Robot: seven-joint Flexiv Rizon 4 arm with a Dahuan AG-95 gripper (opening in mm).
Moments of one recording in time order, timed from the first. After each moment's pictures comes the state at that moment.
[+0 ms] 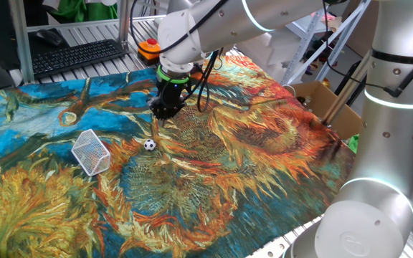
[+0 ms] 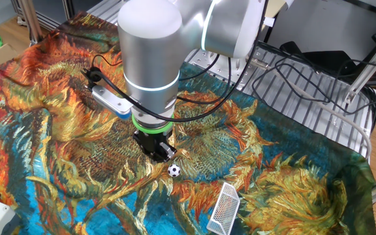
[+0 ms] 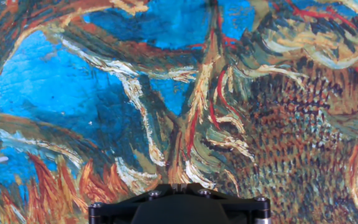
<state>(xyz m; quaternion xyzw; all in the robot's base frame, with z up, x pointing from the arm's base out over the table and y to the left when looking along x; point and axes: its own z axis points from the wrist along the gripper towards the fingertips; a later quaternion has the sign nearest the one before) 0.583 0.027 0.059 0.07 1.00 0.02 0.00</state>
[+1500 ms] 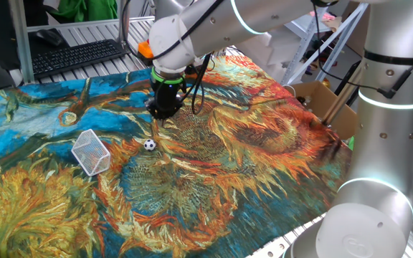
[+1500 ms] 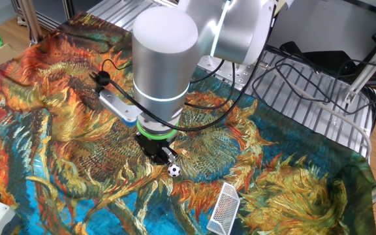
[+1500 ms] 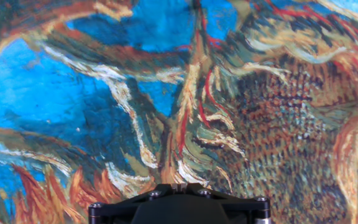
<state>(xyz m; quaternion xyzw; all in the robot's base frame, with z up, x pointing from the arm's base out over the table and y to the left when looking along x) 0.582 0.025 0.059 0.08 1.00 -0.02 -0.01</state>
